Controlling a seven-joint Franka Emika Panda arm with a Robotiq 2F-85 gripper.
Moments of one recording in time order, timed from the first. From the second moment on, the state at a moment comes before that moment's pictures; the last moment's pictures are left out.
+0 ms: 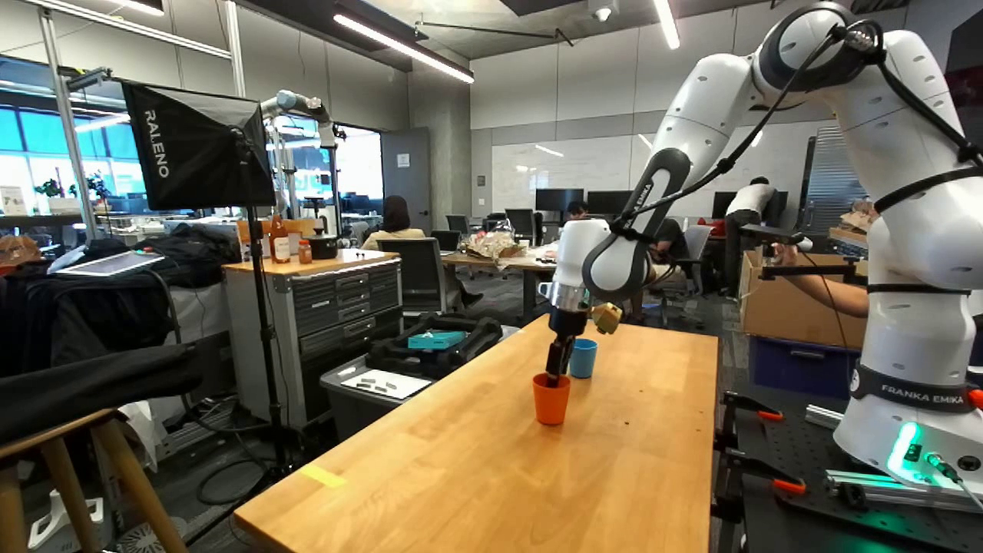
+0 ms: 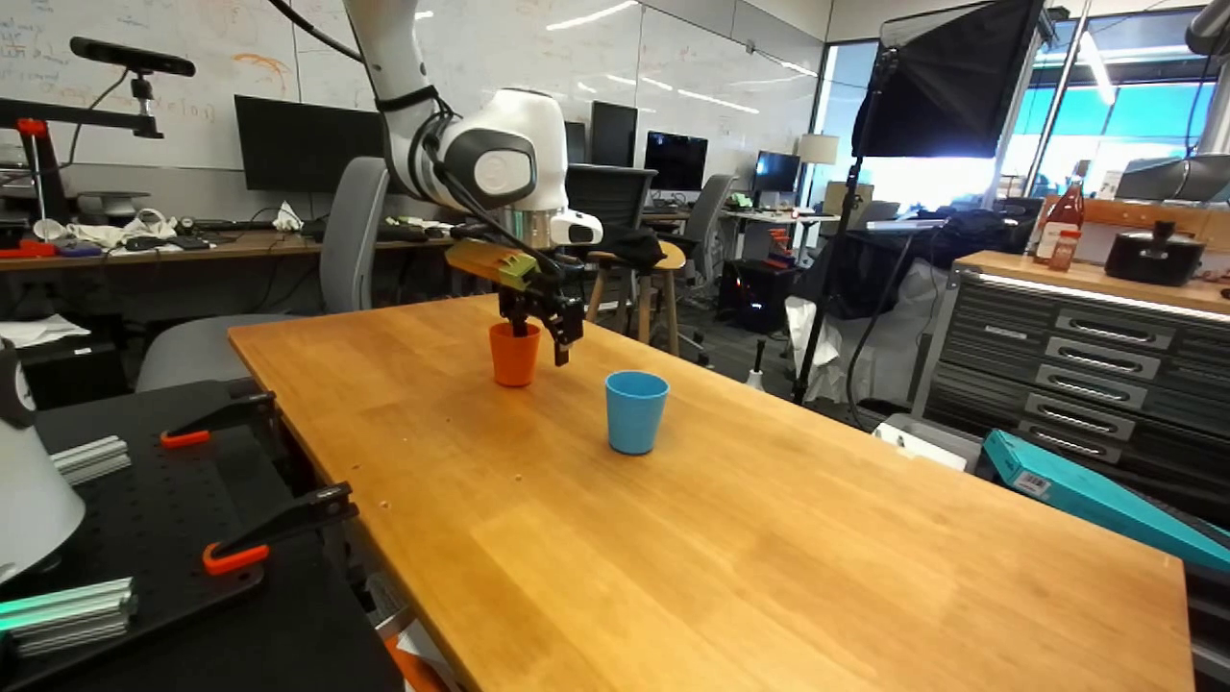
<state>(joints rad) 0.07 0.39 0.03 -2.34 0.04 2.87 -0.10</state>
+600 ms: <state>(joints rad) 0.06 0.43 0.02 -2.32 0.01 2.88 -0.09</state>
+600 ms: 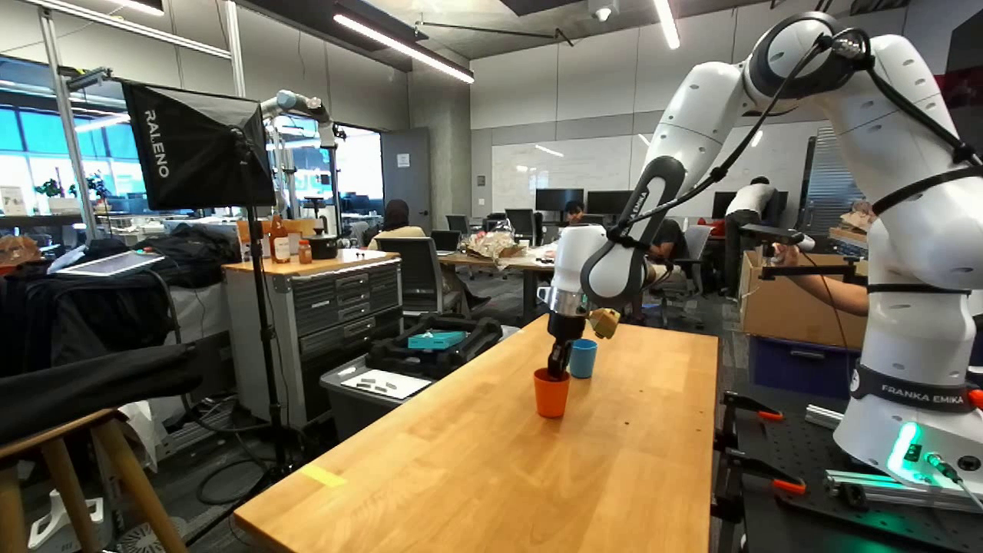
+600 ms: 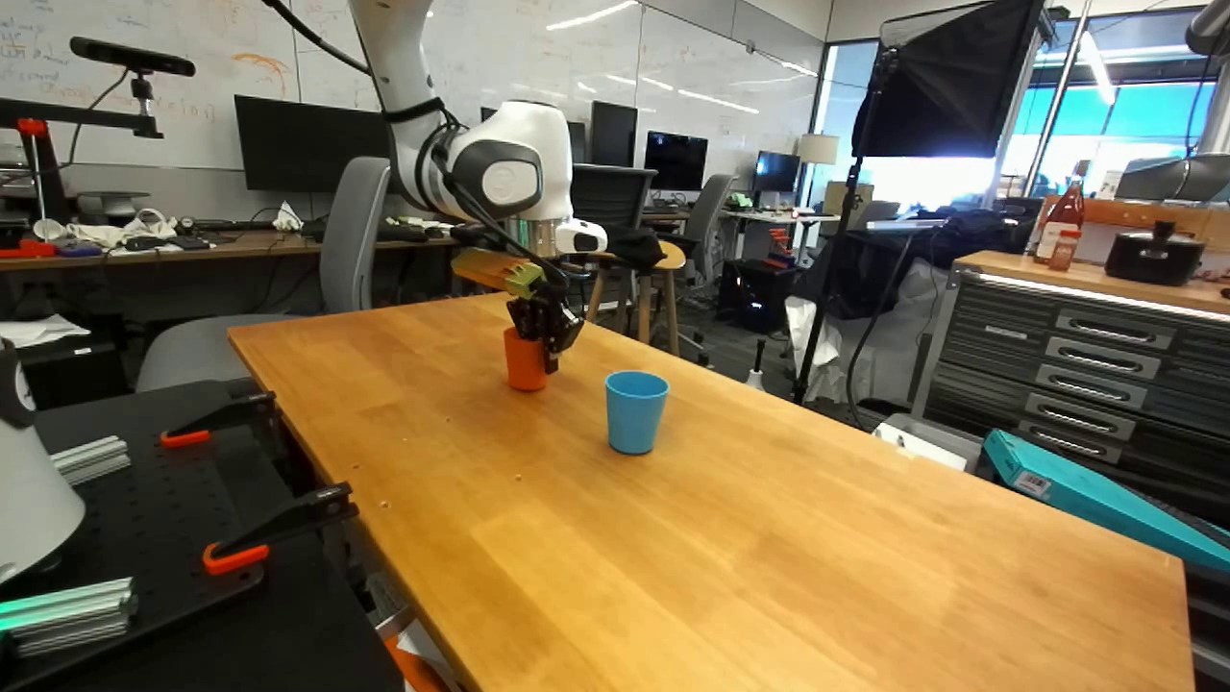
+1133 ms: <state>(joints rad) 0.07 0.42 -0.01 -2.30 -0.04 2.88 -0.07</state>
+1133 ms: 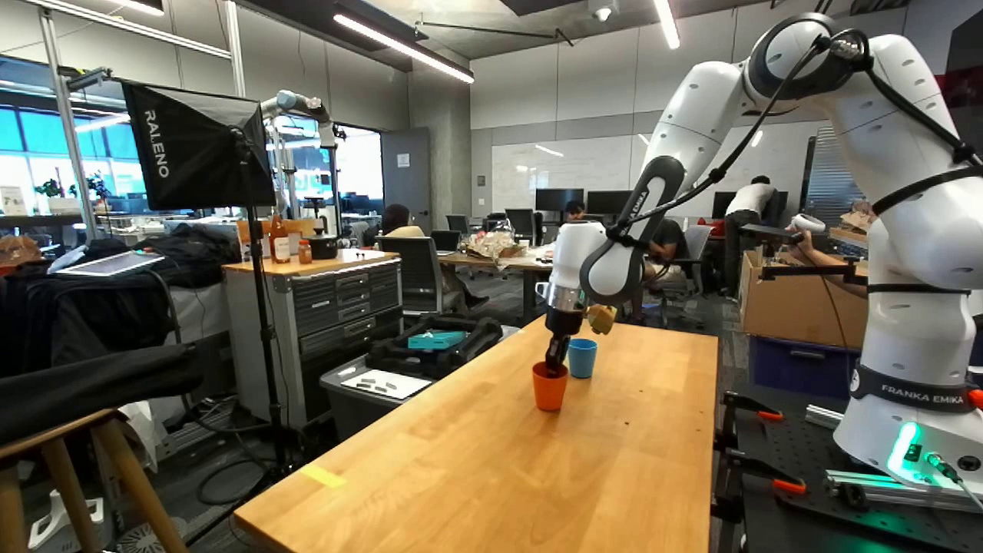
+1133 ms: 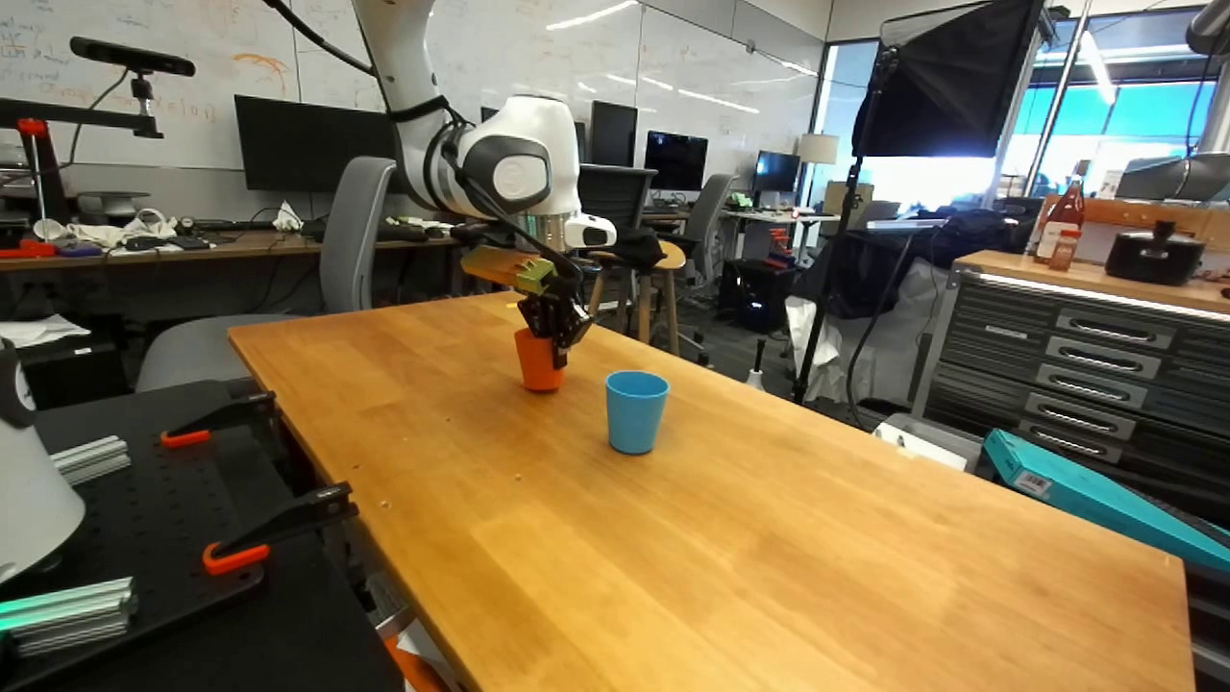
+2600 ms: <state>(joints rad) -0.02 0.27 -0.23 -2.05 -0.23 2.38 0.16</state>
